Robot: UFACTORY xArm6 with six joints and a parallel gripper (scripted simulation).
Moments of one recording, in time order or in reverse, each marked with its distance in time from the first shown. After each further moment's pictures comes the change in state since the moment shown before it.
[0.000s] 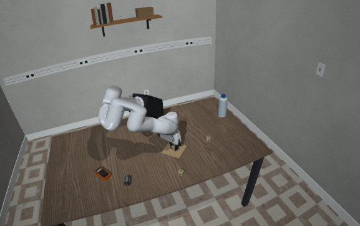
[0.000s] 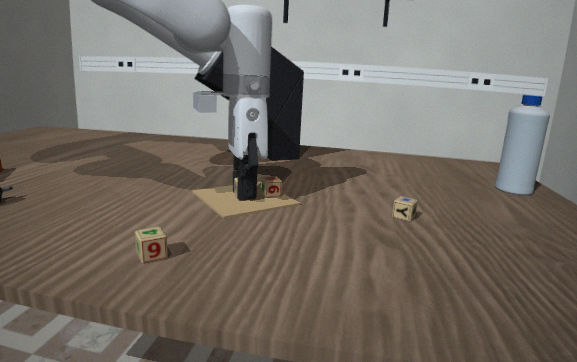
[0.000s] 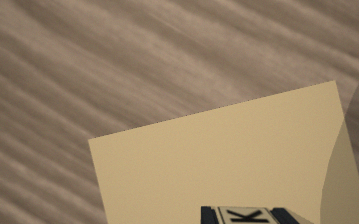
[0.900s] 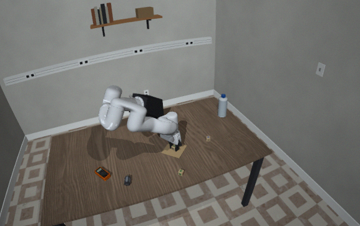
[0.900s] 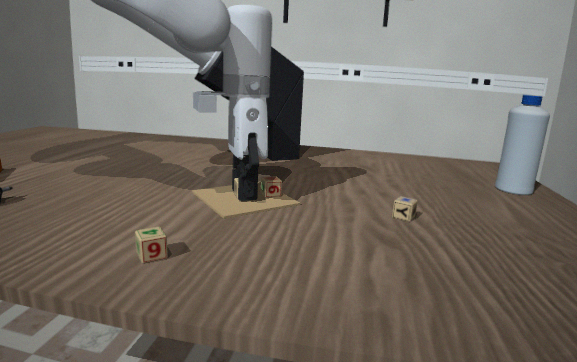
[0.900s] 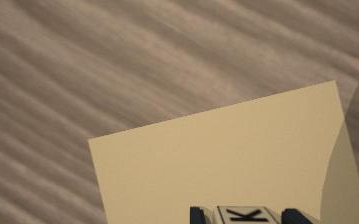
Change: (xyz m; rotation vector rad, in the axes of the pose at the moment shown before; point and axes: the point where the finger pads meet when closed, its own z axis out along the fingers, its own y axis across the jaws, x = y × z) arm 0.000 0.000 0.000 0.000 0.000 0.000
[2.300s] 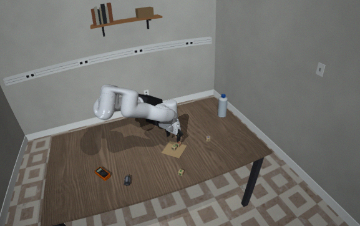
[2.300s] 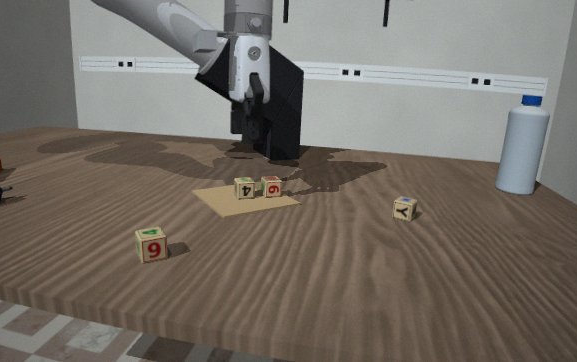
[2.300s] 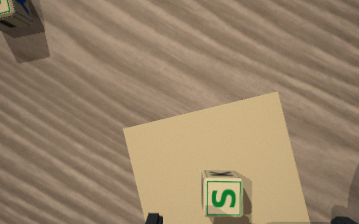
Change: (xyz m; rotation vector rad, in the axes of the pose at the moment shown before) arm 0.000 0.000 -0.090 0.000 0.000 0.000
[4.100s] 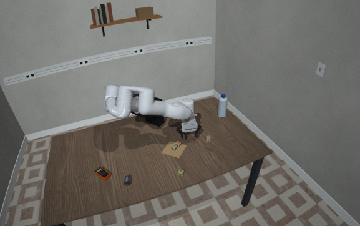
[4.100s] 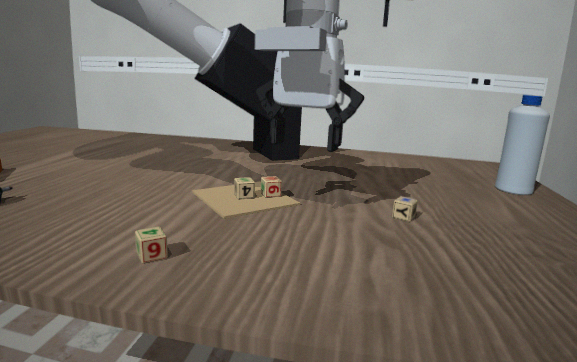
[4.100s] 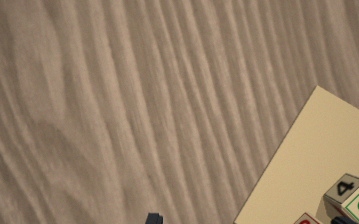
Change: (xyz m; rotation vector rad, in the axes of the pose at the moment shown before) arm -0.074 -0.080 0.000 0.014 0.014 -0.780
